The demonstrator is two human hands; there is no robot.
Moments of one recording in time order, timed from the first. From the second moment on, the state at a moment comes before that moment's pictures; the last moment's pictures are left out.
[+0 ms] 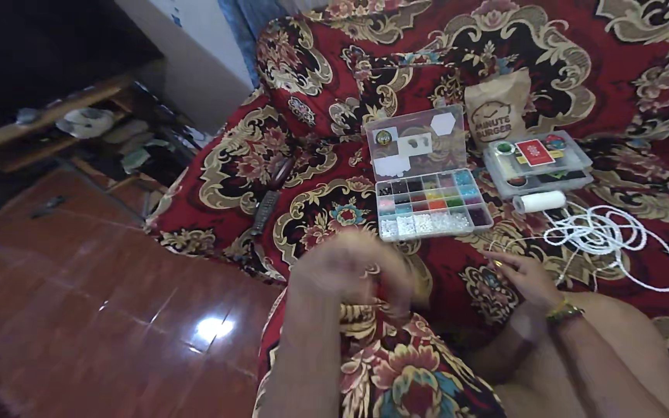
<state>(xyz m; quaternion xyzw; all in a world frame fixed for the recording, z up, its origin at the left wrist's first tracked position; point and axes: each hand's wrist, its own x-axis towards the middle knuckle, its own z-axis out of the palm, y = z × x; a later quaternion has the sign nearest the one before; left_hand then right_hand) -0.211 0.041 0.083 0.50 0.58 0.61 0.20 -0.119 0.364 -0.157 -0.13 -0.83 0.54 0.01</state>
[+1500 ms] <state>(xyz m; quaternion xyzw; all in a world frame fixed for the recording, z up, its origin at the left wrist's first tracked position) -0.379 0.129 -0.135 0.09 0.89 0.45 0.04 -0.272 0.281 -0.098 -0.09 -0.93 0.35 0.06</state>
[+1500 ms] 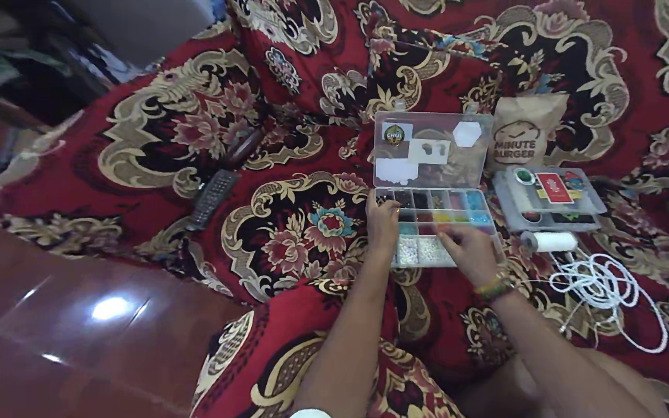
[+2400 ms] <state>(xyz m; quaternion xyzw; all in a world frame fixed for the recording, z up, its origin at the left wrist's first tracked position) -0.380 0.126 -0.133 0.08 0.88 0.46 0.07 -0.312 0.279 -0.102 -0.15 -0.92 0.35 -0.01</state>
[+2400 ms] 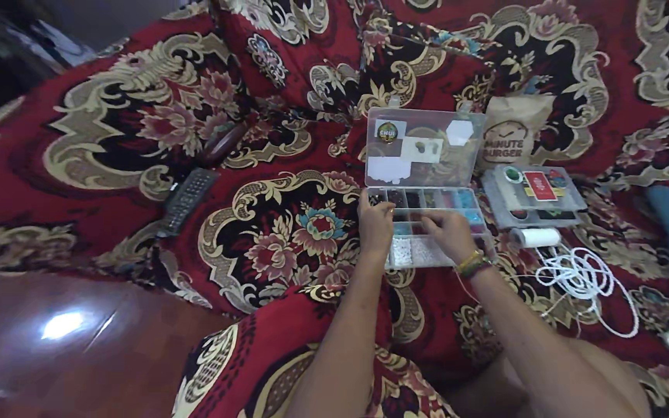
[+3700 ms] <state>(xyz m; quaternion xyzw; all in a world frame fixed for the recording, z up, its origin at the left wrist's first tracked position) -0.324 0.166 -0.099 0.28 0.76 0.50 0.30 -0.200 0.331 -0.166 -0.05 -0.80 0.58 0.16</state>
